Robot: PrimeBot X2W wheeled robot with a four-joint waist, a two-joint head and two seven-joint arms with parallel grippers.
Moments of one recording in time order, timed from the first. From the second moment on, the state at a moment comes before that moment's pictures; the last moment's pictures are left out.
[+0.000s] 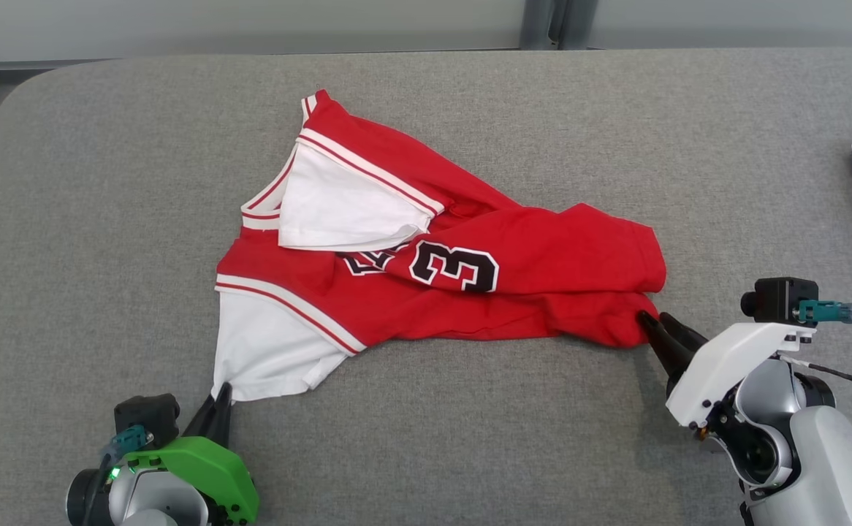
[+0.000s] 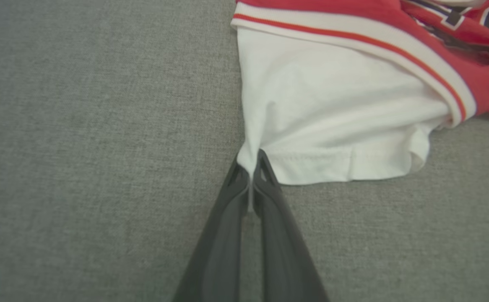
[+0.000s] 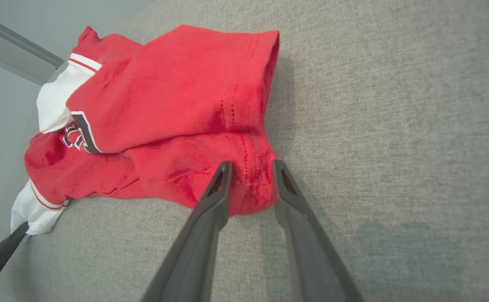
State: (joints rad) left arm -0.16 0.20 -0.23 0.49 -0.43 -0.04 -0.05; right arm -0.20 -0.09 -0.02 0.17 0.52 0.13 0.44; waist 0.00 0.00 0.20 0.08
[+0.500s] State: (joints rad) left arm -0.17 0.20 -0.24 0.49 -0.44 -0.03 -0.05; right arm -0.19 -0.07 -0.05 0.17 0.53 0.13 0.45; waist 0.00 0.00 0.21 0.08
